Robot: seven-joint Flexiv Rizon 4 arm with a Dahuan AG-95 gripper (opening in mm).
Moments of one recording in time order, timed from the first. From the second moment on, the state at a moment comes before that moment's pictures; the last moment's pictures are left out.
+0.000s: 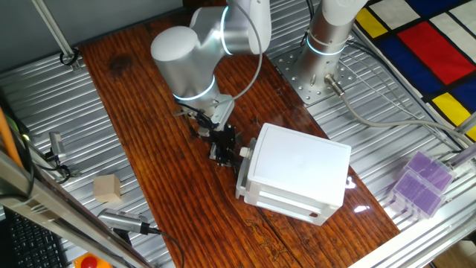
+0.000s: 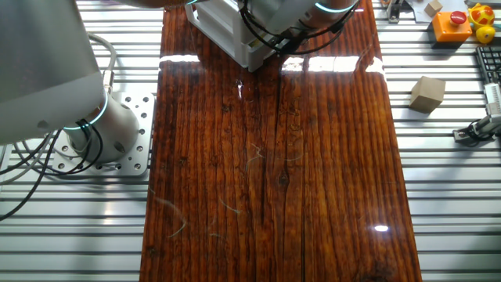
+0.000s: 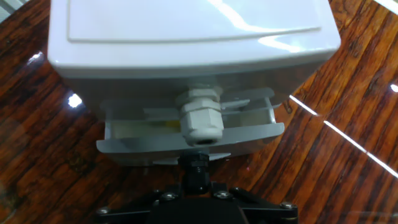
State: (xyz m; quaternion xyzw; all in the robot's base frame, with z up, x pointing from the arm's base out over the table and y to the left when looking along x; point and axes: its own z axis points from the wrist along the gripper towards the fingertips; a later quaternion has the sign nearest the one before) arm 0.455 0.194 0.072 -0.90 0.41 0.13 0.10
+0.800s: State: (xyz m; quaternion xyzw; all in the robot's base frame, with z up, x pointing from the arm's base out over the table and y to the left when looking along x) arm 0.458 0.183 0.070 -0.90 0.41 0.13 0.10
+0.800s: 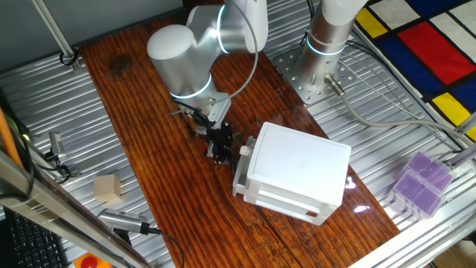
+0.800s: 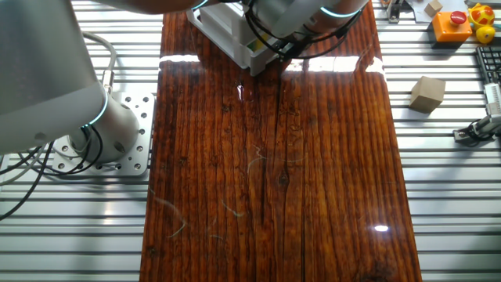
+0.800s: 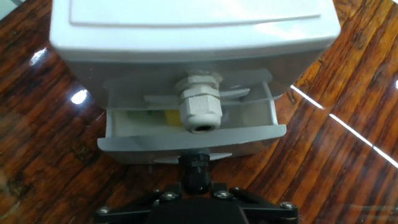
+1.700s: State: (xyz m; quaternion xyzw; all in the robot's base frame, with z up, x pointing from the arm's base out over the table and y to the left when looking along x) arm 0.473 0.168 0.073 -0.90 0.41 0.13 0.09
